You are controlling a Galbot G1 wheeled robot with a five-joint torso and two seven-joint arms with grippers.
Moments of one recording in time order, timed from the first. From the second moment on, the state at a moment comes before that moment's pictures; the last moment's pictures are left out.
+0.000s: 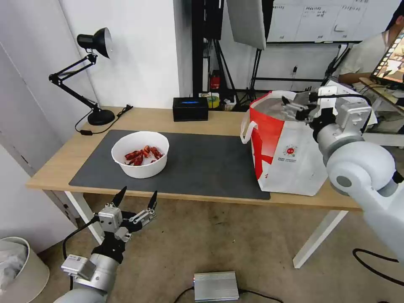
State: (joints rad) left arm 1.76 -1.18 -0.56 -2.32 -0.41 -0.06 -0.02; right arm -0.68 0.67 0.21 2.15 0.93 -0.36 0.54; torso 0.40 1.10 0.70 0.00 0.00
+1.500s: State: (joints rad) left arm 1.69 -1.17 -0.56 -2.24 -0.46 -0.09 -0.01; right arm -1.62 0.85 0.35 2.22 0.43 0.22 0.28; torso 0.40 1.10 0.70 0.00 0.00
